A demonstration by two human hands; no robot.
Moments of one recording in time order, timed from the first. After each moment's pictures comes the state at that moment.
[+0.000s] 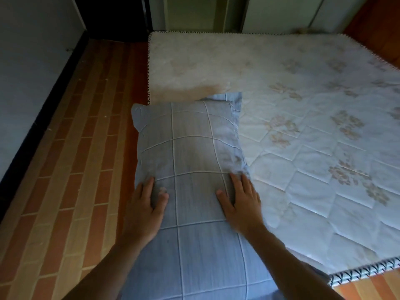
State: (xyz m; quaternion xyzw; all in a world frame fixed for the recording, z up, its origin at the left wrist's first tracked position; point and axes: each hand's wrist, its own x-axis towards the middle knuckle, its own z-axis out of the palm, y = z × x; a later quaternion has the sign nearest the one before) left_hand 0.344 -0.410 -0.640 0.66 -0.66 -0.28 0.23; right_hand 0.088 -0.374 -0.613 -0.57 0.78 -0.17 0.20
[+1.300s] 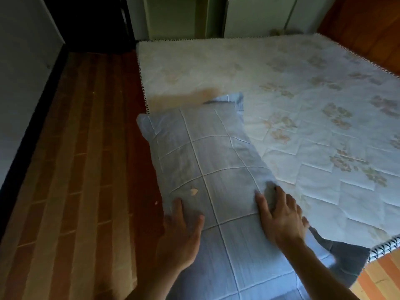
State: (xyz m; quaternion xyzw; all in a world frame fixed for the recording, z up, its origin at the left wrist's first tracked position) left_hand 0.346 -0.379 -0.624 0.63 -0.64 -0.41 0.11; right_hand 0.110 -0.335 -0.595 -0.37 0.90 -0.16 0.13
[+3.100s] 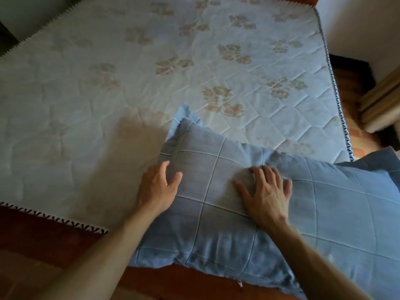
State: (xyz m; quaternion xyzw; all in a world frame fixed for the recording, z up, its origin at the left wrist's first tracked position) left_hand 0.259 -0.897 -0.602 0.24 -0.92 -0.30 -0.05; right_hand 0.226 -0.639 -0.591 -0.03 0.99 -0.11 0.02
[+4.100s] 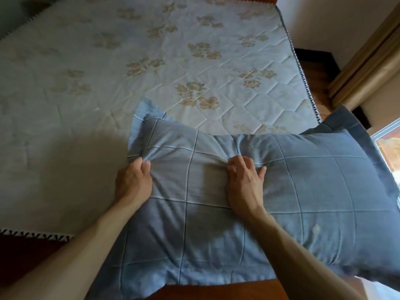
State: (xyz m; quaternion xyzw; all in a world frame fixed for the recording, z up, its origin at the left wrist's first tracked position) left_hand 0.256 -0.887 -0.612 0.22 -0.93 -0.29 0.03; right_hand 0.246 -0.639 -0.611 -0.01 0.96 -0.27 -0.03
